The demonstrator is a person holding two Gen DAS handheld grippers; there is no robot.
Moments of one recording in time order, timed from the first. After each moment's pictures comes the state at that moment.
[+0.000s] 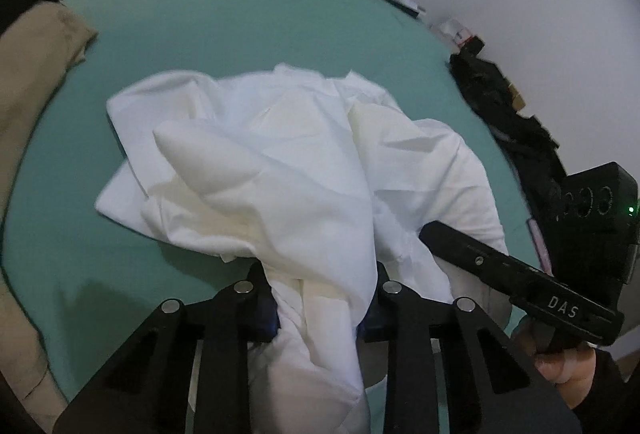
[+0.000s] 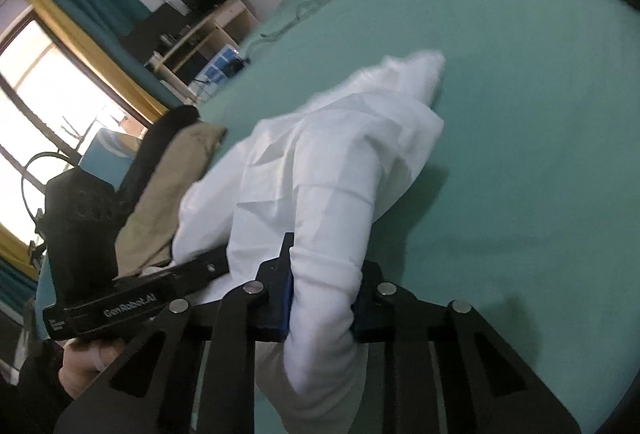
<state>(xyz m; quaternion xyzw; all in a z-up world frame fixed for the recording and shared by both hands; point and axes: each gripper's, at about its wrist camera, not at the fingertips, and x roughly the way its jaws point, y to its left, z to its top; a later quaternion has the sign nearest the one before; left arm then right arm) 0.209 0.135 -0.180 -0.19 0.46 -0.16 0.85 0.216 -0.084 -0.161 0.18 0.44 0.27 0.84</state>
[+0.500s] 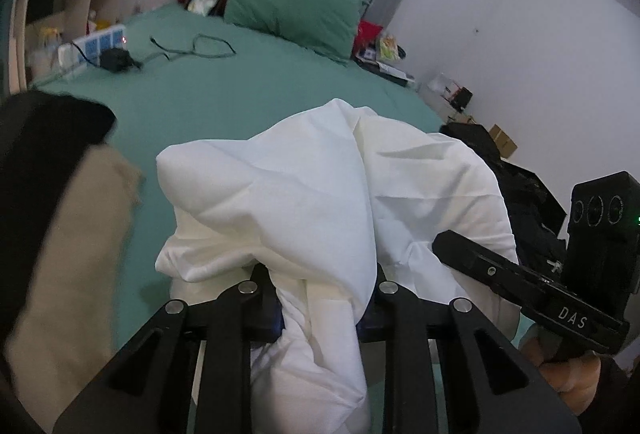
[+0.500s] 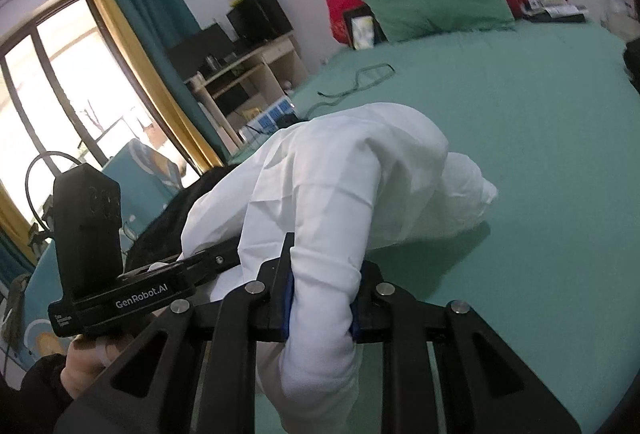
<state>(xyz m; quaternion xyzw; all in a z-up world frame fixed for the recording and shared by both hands) 0.213 0.208 -0.087 -0.16 0.35 -0.14 0.91 0.235 -0.021 -0.072 0.14 0.34 0.31 0.88</state>
